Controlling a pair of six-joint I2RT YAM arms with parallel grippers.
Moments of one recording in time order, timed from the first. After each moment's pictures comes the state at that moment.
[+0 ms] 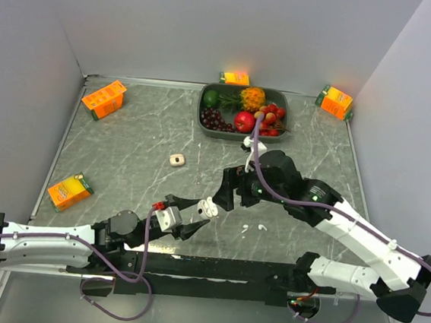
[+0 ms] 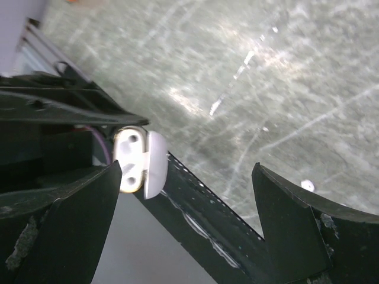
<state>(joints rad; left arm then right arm) -1.31 0.72 0.20 0.67 -0.20 0.14 0.90 1.05 1.09 -0.70 -0.10 0.52</state>
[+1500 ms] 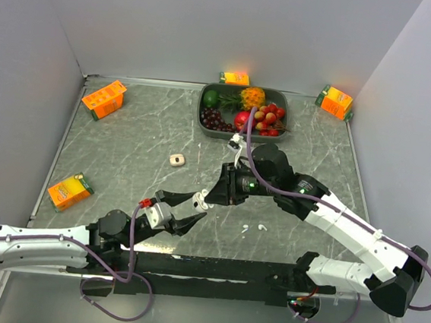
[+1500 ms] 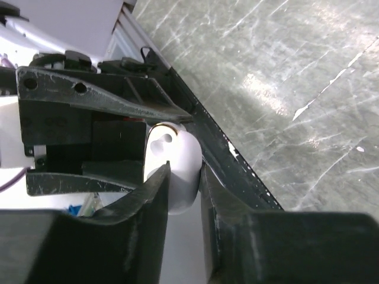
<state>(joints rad) -1.31 0.64 0.20 0.71 -0.24 0.14 0.86 1.10 1.05 -0.50 -0.42 0.64</state>
